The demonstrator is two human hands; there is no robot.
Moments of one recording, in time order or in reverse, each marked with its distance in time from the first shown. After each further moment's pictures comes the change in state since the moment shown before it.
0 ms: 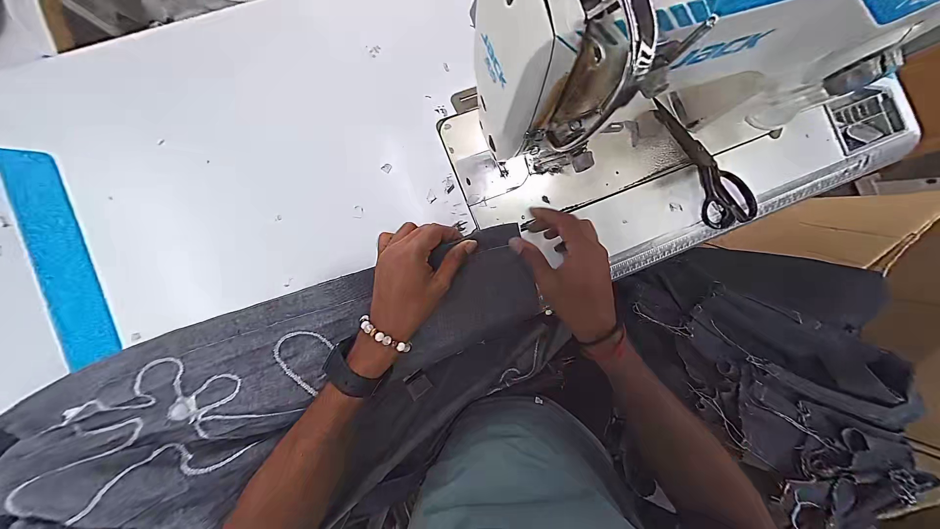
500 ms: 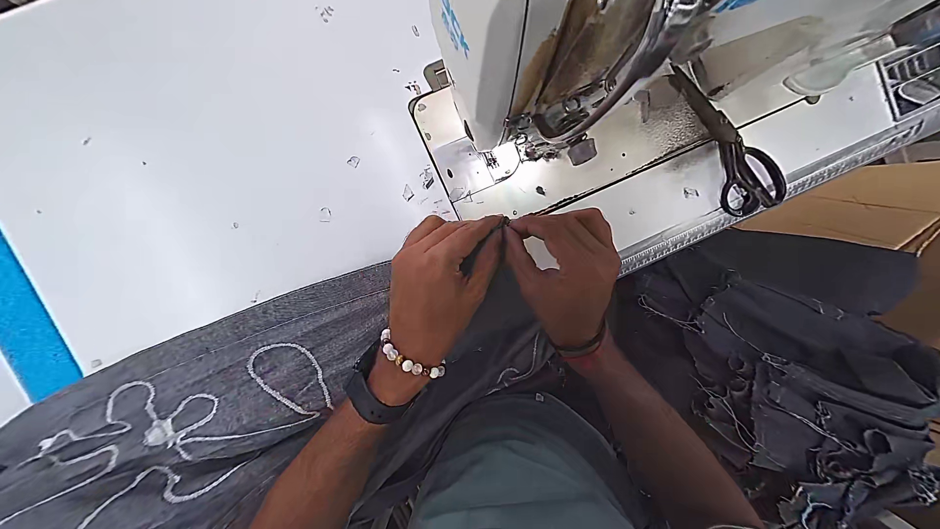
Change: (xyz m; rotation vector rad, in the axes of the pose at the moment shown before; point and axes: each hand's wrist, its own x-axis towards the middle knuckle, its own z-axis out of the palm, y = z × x) left_hand 0.020 0.058 0.016 -0.044 0.109 0.096; right_hand 0.007 -0.003 0.018 -0.118 0.299 -0.140
